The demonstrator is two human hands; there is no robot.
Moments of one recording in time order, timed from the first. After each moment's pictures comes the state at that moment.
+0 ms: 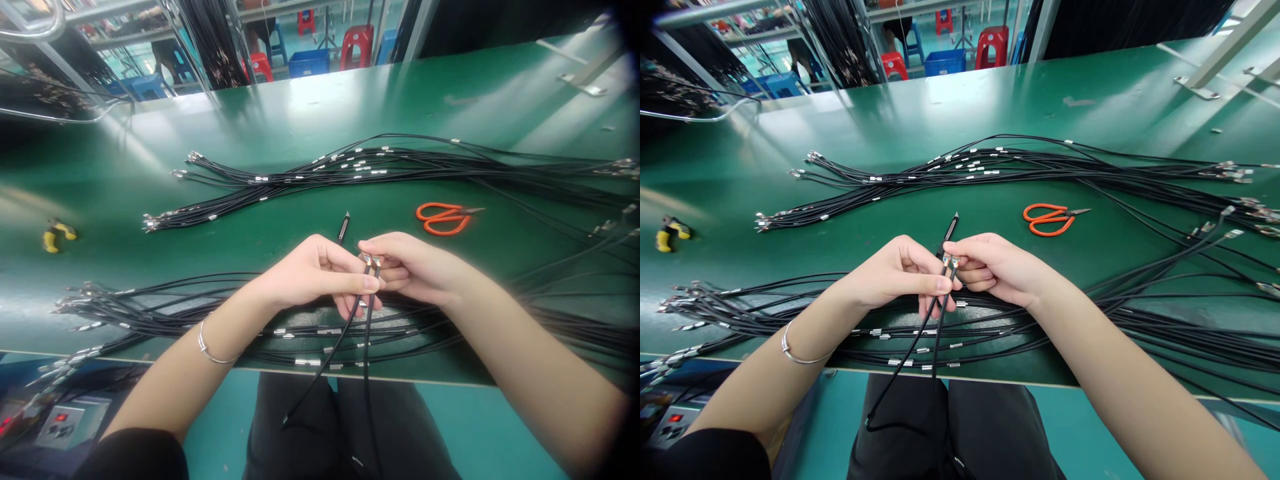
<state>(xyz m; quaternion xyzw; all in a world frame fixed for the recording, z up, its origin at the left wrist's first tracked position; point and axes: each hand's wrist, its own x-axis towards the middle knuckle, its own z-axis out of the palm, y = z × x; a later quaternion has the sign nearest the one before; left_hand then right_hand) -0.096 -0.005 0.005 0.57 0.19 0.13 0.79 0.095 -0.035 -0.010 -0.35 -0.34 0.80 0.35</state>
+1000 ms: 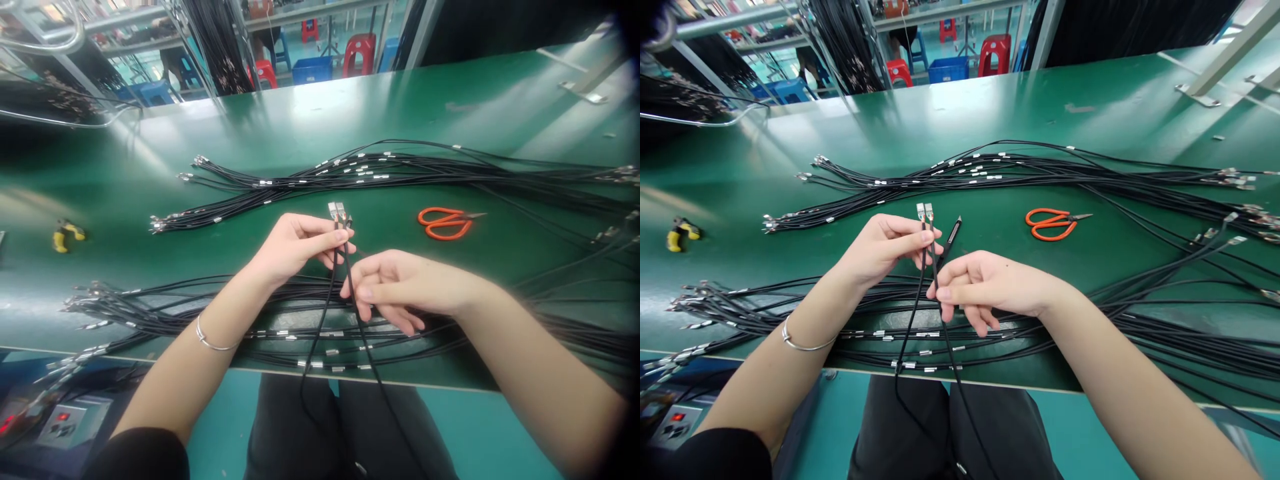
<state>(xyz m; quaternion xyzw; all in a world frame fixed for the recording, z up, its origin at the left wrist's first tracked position) -0.103 0.019 0.000 0.59 0.29 0.31 0.69 0.096 -0.044 -0.001 -0.35 -0.50 0.77 0.18</state>
